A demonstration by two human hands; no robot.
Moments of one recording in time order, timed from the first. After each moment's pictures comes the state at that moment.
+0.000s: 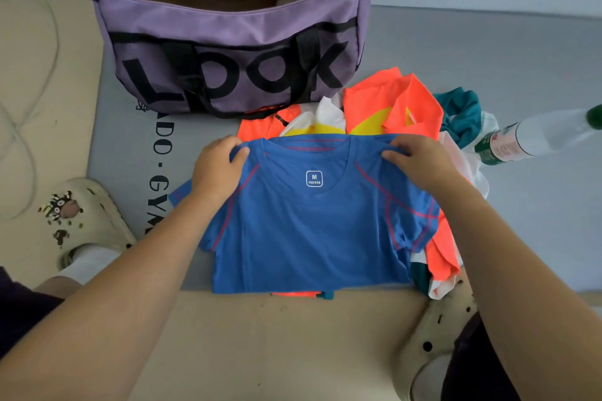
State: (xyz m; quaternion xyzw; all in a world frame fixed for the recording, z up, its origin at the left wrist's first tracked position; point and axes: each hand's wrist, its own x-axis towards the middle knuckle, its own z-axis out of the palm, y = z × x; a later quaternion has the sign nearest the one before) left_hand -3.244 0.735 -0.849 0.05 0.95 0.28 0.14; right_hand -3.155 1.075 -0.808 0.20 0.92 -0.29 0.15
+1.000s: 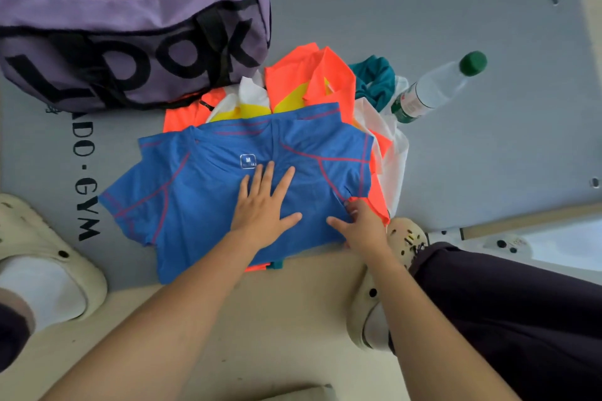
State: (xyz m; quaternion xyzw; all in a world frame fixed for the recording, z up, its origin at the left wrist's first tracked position) left_hand -3.098 0.850 -0.861 0.35 0.90 0.04 0.26; right_hand -2.978 1.027 -0.834 0.46 0.77 -0.42 0.17
